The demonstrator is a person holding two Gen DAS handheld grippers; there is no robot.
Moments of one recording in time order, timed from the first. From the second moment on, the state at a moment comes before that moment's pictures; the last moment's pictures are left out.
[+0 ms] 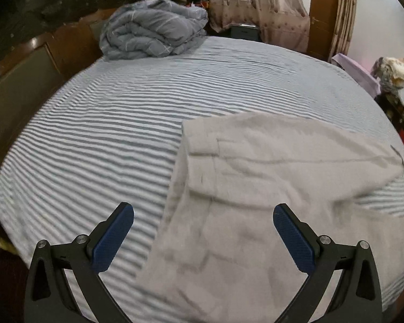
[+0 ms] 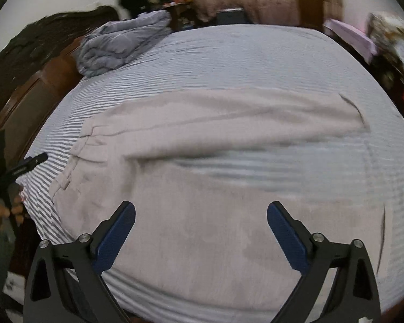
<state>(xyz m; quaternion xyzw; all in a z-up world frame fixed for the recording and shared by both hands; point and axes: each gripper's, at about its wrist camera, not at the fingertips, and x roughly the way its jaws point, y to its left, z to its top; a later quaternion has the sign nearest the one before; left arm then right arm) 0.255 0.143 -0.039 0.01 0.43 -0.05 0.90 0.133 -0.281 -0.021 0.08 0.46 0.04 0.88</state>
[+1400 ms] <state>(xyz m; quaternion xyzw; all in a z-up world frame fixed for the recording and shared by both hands) 0.474 0.151 -0.131 -0.04 0.47 -0.20 0.86 0.463 -0.233 -0.116 -0.11 0.55 0.26 0.79</state>
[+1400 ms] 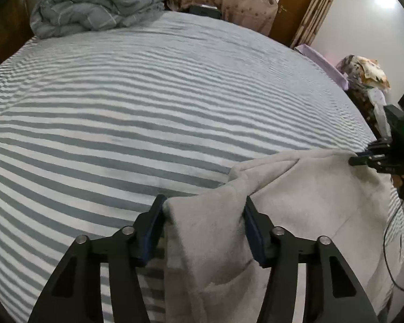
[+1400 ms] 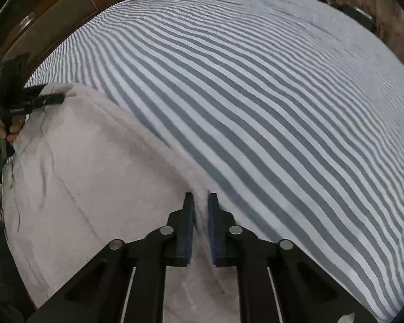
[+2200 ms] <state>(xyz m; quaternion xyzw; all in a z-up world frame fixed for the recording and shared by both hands) 0.288 0.198 -0.035 -0.06 0.42 -0.23 0.88 0.177 -0.221 -0.021 -0.04 0.49 0.24 0.83</state>
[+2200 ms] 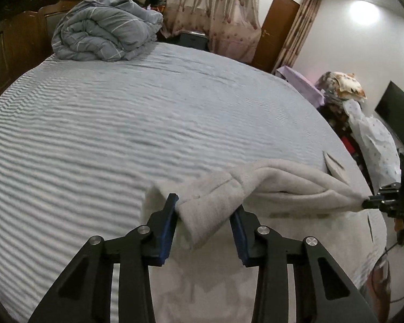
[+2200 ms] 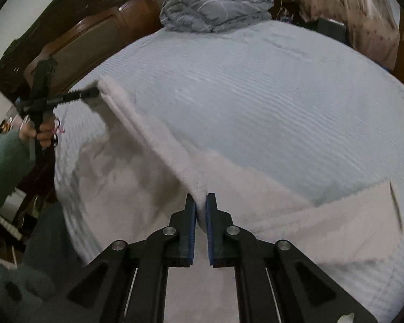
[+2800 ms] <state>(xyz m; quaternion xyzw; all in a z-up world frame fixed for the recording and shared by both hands) 0.179 0.221 -0.105 -0.24 0.55 -0.21 0.77 0.123 -0.194 -0.113 -0.04 0.53 0.19 0.82</state>
